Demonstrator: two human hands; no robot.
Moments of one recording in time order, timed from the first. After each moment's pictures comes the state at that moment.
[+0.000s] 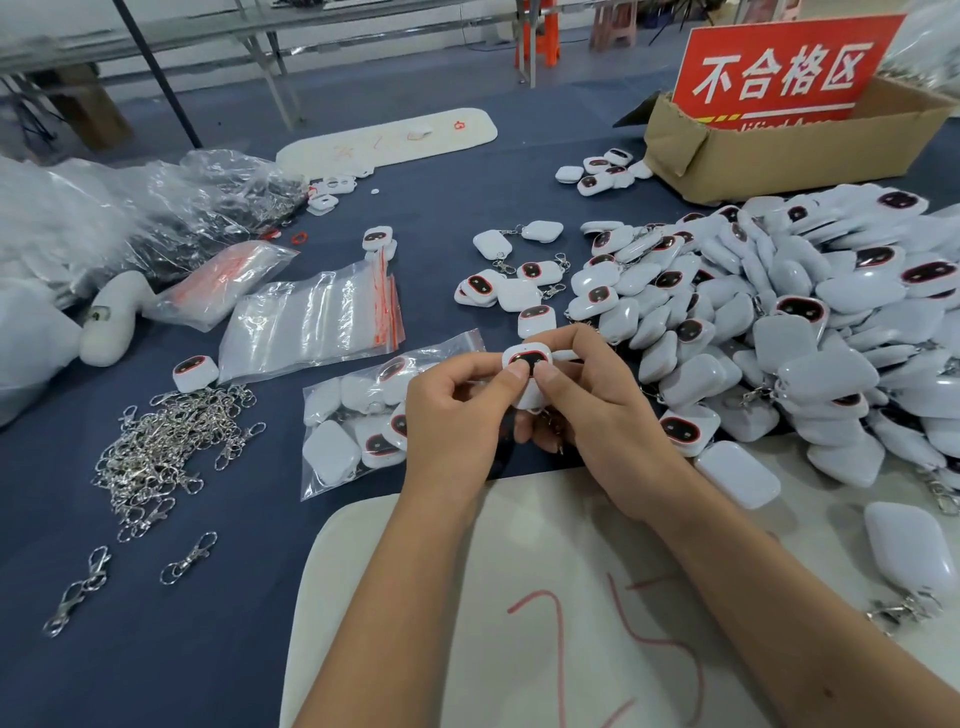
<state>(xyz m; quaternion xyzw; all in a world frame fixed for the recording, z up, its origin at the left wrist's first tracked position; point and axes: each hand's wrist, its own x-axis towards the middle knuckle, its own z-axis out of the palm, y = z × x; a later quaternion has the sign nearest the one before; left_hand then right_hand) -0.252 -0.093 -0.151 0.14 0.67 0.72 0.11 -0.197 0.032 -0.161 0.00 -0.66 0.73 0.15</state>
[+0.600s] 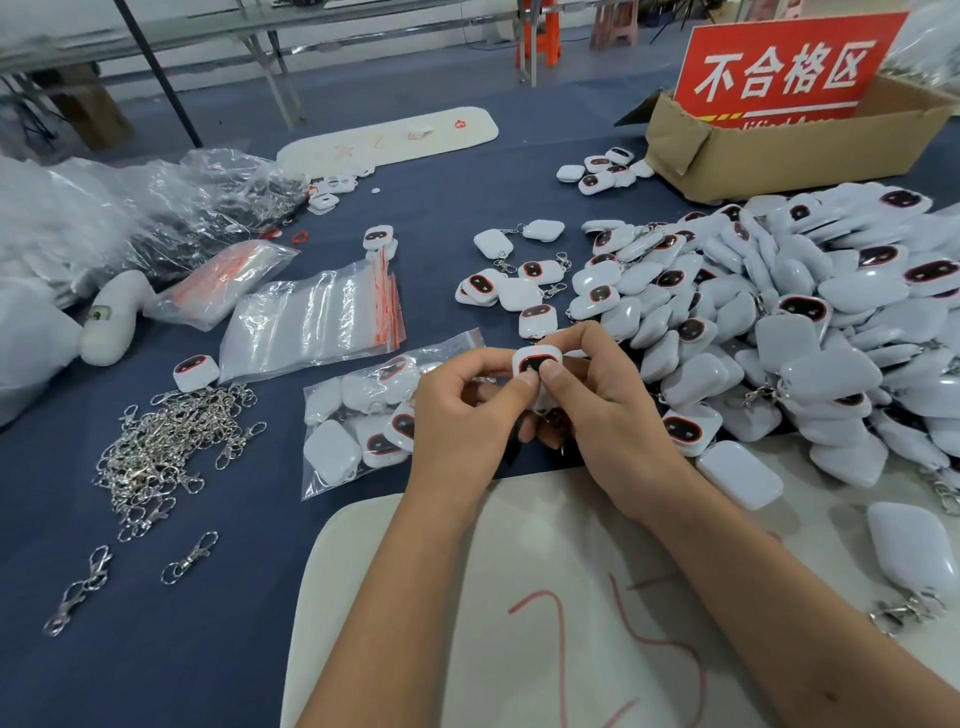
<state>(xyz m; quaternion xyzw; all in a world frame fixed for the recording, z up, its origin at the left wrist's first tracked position) -0.251 -0.092 -0.150 0.17 0.67 0.71 0.11 -0.199 0.030 -0.164 -0.05 -0.67 0.72 0.17</state>
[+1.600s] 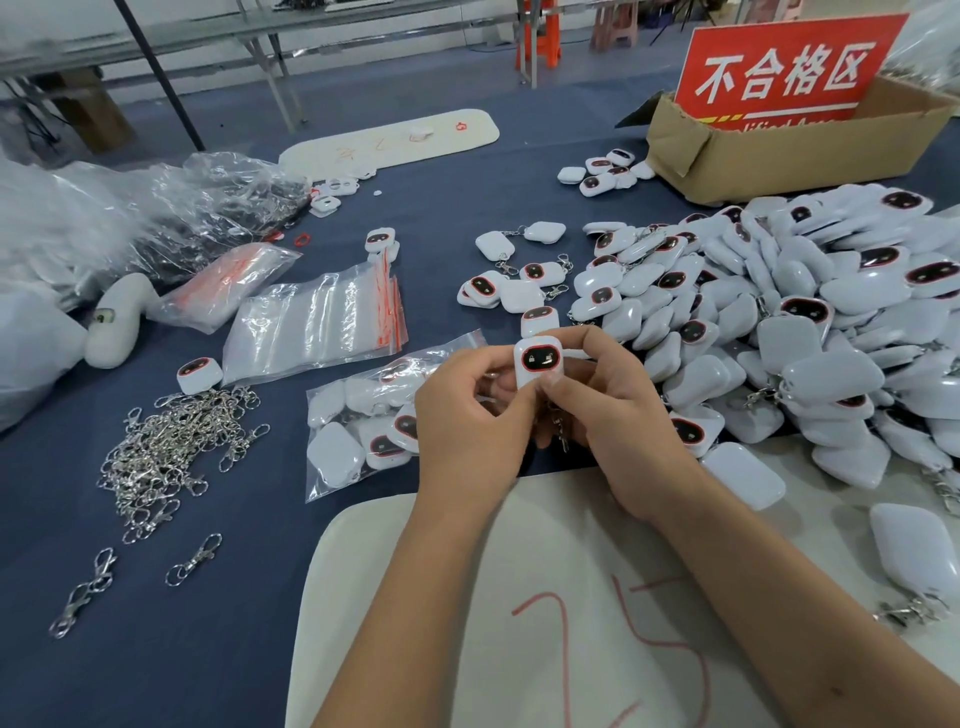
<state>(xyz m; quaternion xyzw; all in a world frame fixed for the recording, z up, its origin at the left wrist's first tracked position) -0.246 -0.088 -0.148 0.18 0.76 0.62 -0.01 -0.196 0.034 -0.160 -0.04 -0.62 0.77 0.15</state>
